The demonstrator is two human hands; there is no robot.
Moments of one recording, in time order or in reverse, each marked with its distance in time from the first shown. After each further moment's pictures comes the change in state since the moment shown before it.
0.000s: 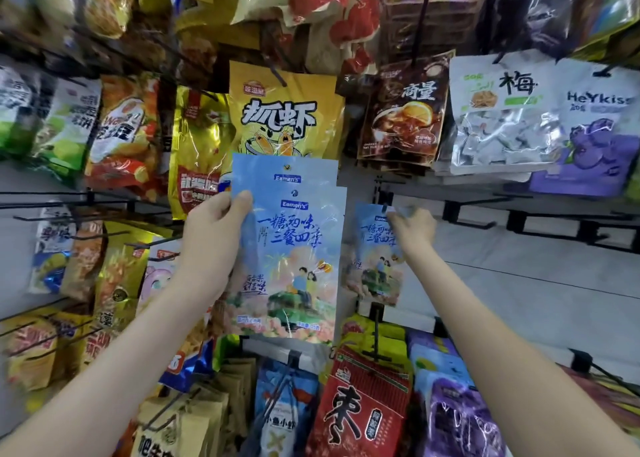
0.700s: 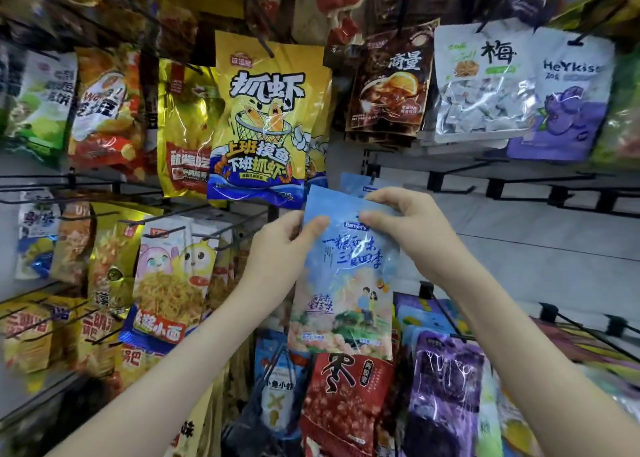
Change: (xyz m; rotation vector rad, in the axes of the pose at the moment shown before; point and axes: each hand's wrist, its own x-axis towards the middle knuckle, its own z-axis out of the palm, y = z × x) left_hand -0.056 -0.007 0.051 0.046 -0.260 0.064; right_hand -0.132 -0.033 -0.079 0.290 -0.429 -0.286
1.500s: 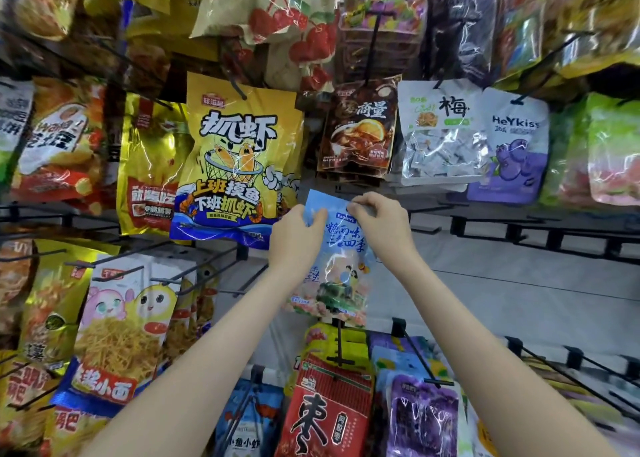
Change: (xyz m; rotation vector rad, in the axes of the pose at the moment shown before) left_hand 0.088 0.015 0.059 0.185 0.127 -0.097; right_hand 0.073 0.013 -0.015 -0.298 0.278 -0.142
